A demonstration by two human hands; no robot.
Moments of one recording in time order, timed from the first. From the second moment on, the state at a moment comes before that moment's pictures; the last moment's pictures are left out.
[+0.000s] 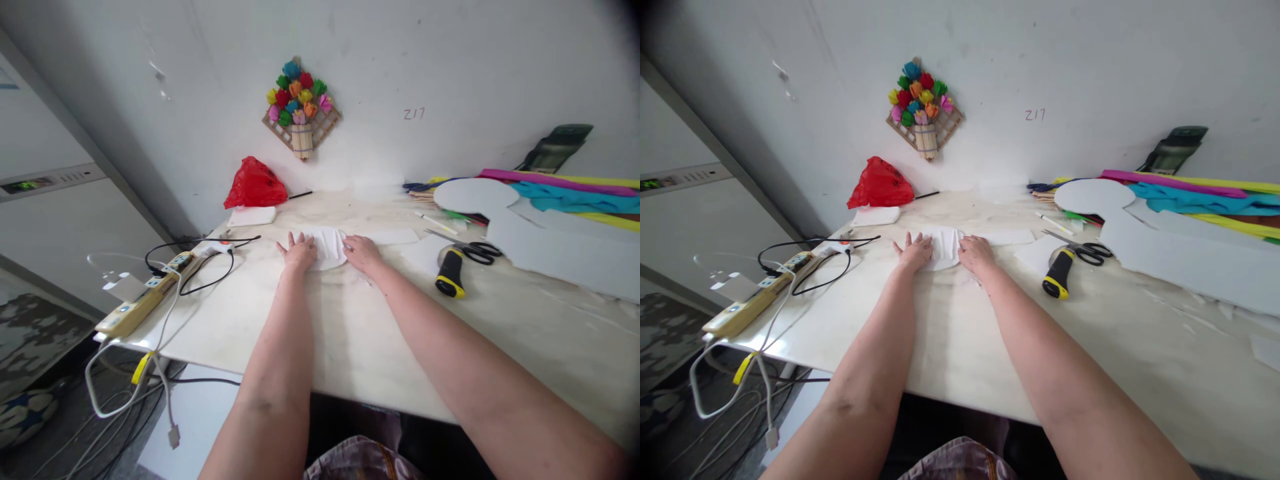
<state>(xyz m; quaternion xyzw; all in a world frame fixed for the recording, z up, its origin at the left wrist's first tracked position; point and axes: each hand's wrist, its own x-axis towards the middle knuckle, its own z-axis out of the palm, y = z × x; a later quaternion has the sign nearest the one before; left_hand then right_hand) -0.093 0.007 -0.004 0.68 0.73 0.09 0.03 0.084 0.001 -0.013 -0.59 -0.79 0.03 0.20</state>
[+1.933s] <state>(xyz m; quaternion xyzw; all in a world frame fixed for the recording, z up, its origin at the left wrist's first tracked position) -0.049 -0.009 0.007 0.81 0.58 0.12 -0.05 0.080 -0.002 -0.016 -0.59 -0.79 -0.01 0.17</state>
